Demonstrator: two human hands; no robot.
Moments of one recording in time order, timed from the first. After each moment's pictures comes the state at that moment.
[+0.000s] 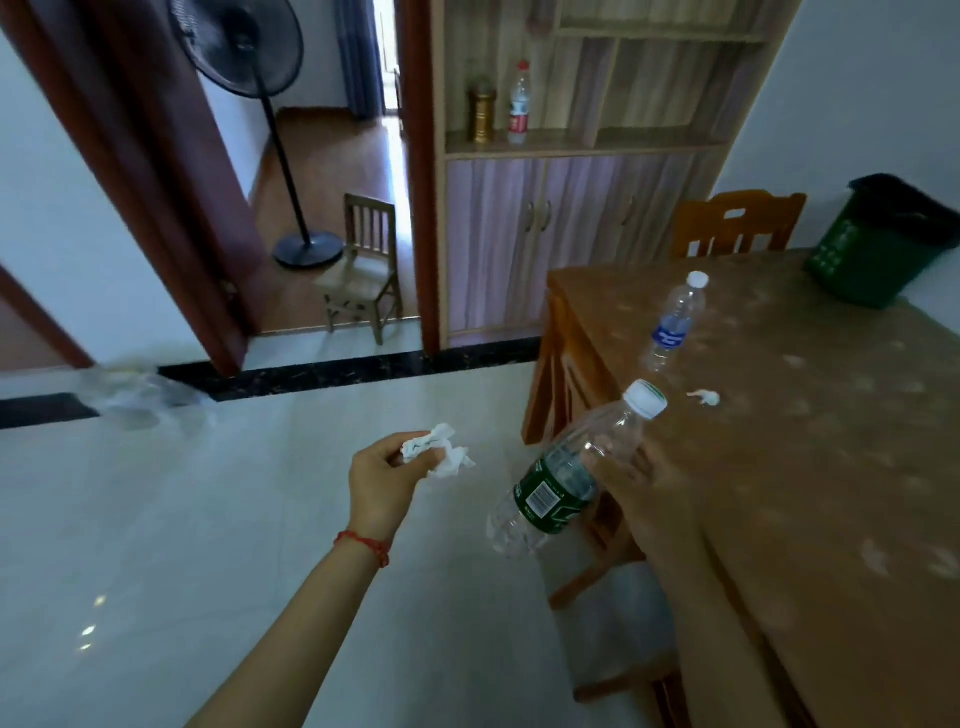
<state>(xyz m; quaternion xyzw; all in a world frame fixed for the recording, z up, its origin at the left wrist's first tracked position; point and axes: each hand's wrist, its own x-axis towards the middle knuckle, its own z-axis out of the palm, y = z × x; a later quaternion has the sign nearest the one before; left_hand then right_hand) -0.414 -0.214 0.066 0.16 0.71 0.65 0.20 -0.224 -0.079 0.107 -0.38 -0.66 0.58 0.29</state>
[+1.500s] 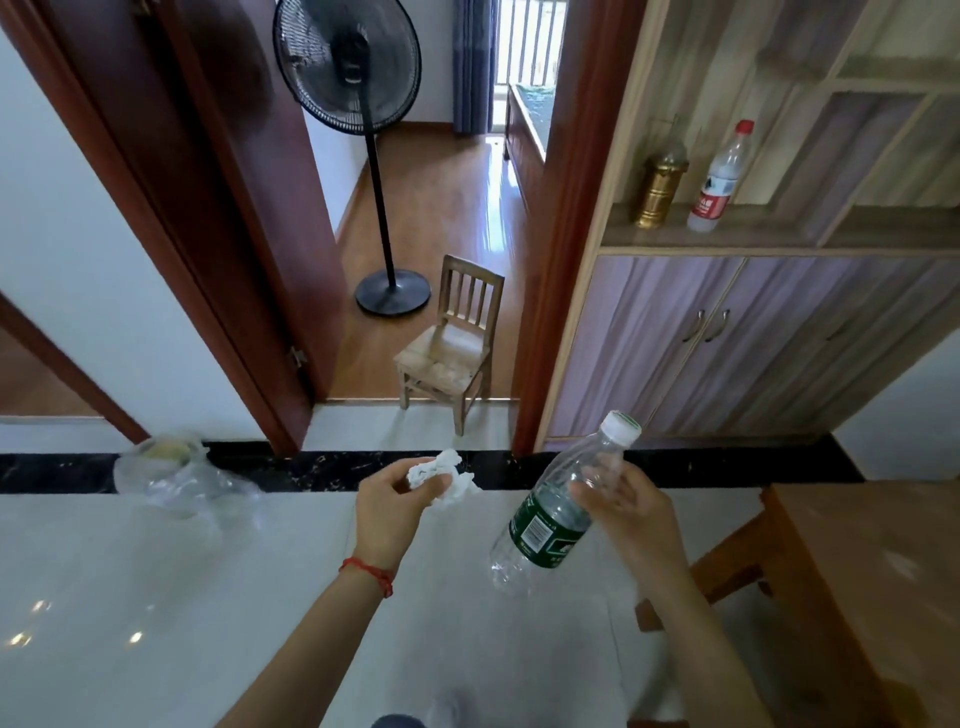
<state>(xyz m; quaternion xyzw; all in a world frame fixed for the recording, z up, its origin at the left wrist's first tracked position) -0.918 -0.014 0.034 0.08 0.74 0.65 0.17 -0.768 0.162 0.059 -0.33 -0.66 0.64 0.20</state>
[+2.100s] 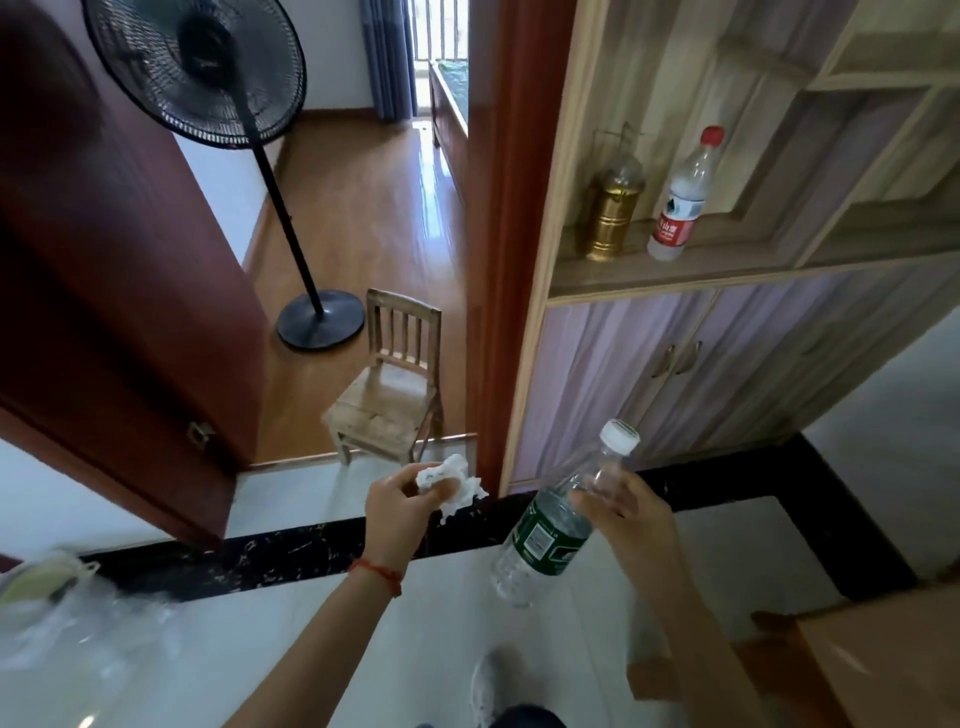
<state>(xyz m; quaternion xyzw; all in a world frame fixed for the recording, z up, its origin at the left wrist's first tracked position) -1.087 0.214 0.022 0.16 0.76 0.59 0.21 -0.915 0.363 0.033 -0.39 -0.63 0.62 0.25</state>
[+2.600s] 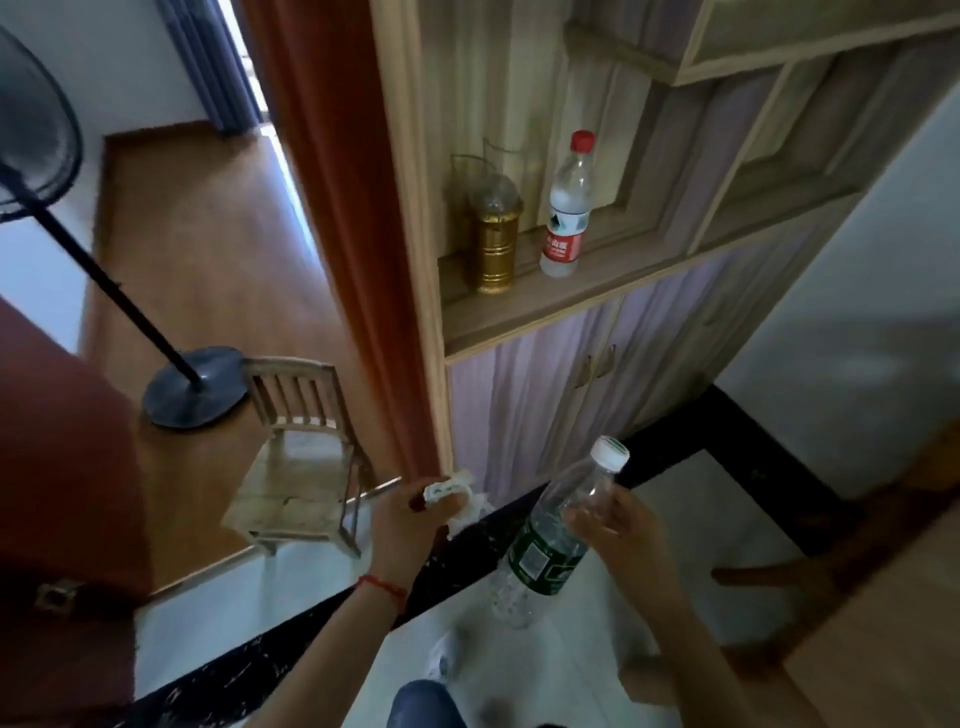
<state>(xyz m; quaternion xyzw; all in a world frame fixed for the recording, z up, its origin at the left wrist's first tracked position) -1.146 0.392 0.011 0.25 0.75 0.52 0.32 -0.944 0.477 0.019 -0.49 -0.59 0.56 0.30</state>
